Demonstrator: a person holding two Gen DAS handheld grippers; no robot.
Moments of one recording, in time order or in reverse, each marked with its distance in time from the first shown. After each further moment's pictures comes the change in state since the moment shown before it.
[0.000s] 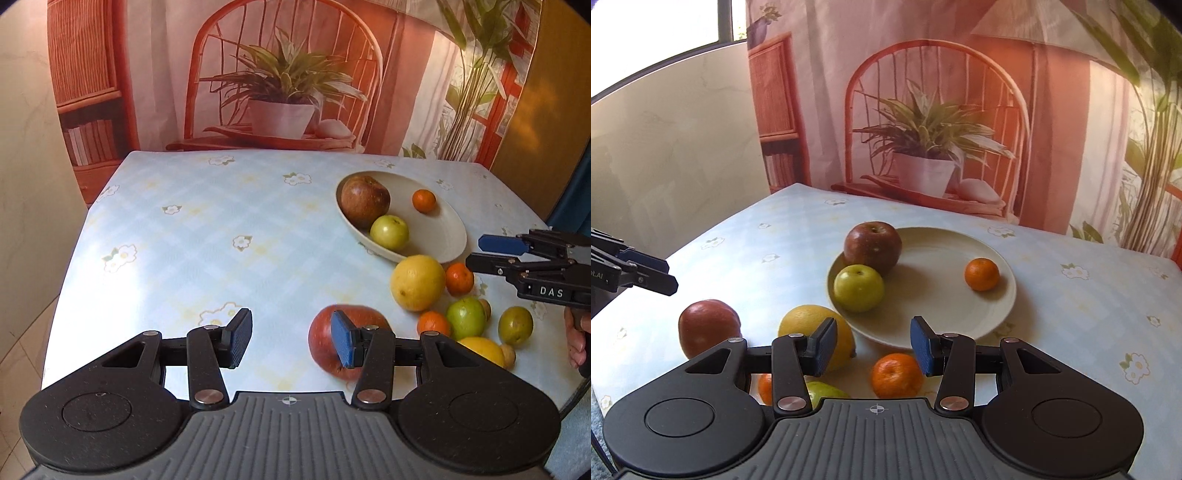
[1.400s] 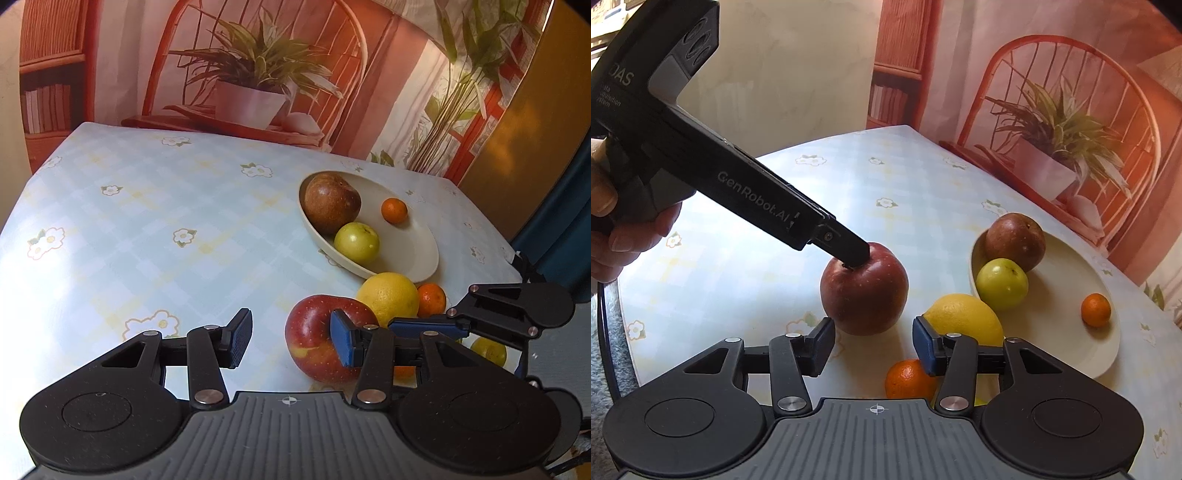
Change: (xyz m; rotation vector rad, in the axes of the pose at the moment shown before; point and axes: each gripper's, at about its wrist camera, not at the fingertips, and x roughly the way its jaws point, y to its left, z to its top) left arm 0.053 -0.001 0.005 -0.113 -0.002 -0.193; right arm 0.044 0.106 0.005 -0.325 0.193 0.108
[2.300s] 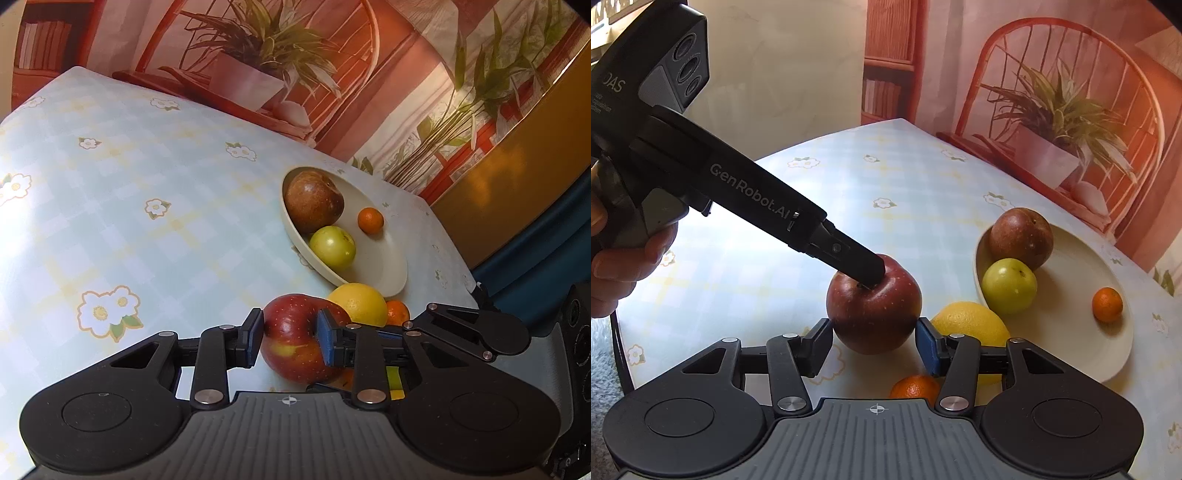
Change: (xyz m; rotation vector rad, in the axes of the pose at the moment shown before) left arm 0.015 0.016 0.001 -0.163 0.031 -0.154; right arm 0.012 -0.005 0.009 0.074 0.014 0.029
